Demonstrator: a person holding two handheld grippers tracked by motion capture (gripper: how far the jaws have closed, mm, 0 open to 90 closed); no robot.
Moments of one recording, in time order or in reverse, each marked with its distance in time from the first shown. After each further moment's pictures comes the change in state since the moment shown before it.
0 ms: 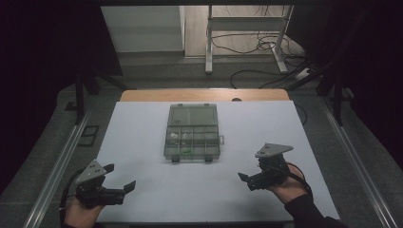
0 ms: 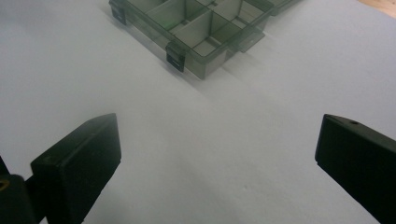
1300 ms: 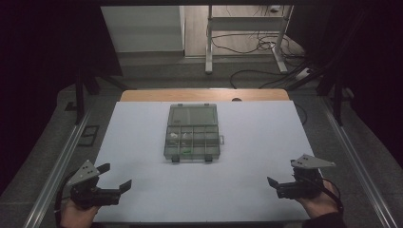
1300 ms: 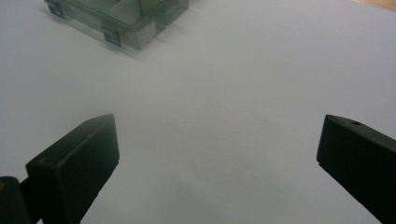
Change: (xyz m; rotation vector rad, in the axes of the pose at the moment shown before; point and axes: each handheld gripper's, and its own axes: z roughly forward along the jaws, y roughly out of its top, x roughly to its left) left arm 0.004 -0.004 -0.009 -0.057 0.001 -0.015; right arm -0.027 -0.059 -0.052 -0.060 -0.155 0.156
